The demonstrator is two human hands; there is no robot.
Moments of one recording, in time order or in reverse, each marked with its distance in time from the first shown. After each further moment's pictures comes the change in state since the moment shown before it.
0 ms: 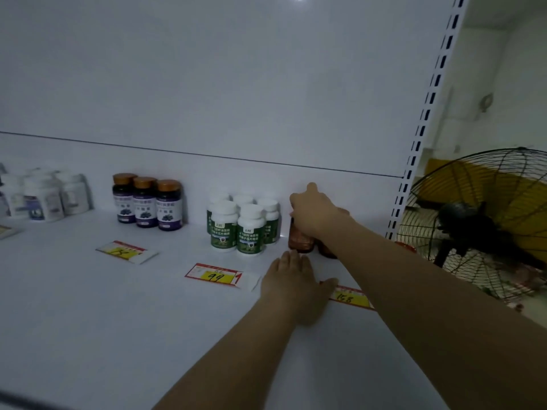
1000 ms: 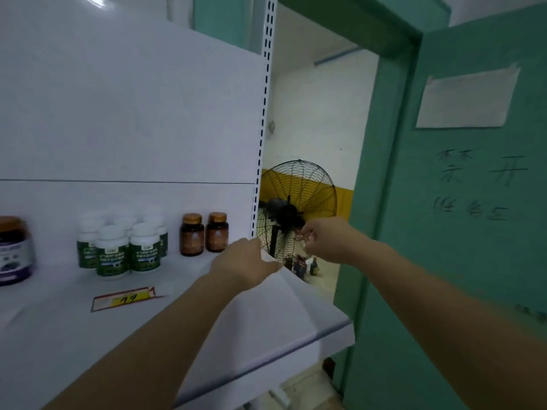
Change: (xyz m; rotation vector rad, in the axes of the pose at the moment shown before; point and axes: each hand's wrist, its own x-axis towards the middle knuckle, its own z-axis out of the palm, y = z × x) left_hand -0.078 0.014 -0.064 -0.369 0.037 0.587; right_hand -0.241 0.003 -0.089 0.008 0.004 0.691
